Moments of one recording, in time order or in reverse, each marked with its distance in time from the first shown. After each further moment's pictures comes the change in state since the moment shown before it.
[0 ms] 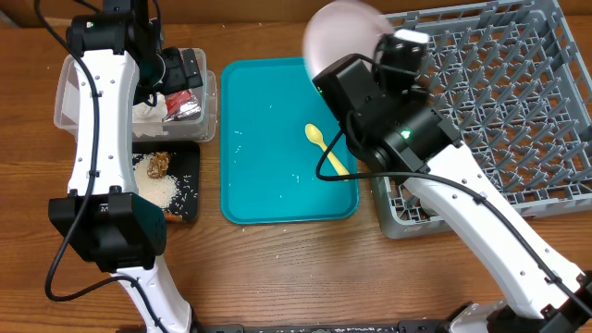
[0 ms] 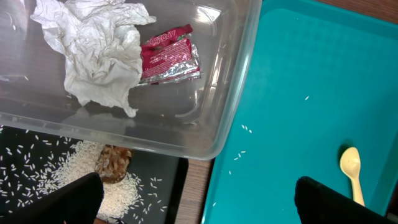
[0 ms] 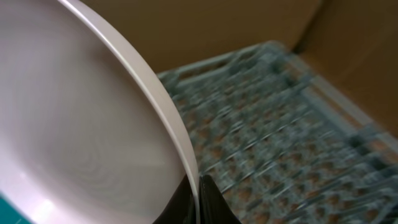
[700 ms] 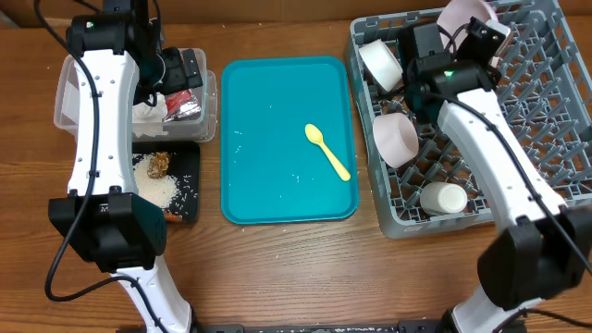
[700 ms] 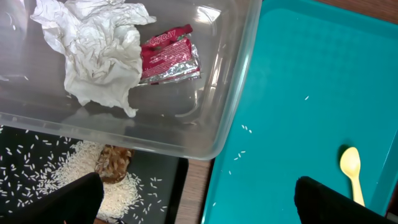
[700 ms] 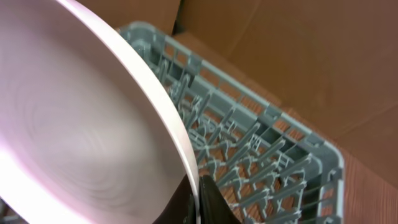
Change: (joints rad) left arm 0.000 0.000 0.000 0.000 0.000 0.000; right arm -0.415 0.192 -0.096 0.126 0.090 0.013
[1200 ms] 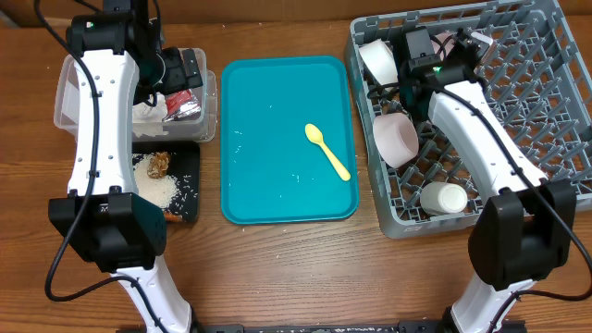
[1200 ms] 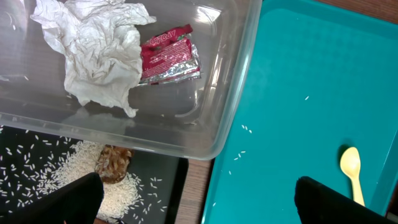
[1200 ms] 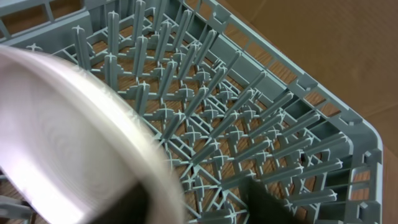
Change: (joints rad) left arm 0.000 0.000 0.000 0.000 0.000 0.000; right arm -0.014 0.099 -0.004 0.000 -0.113 0.010
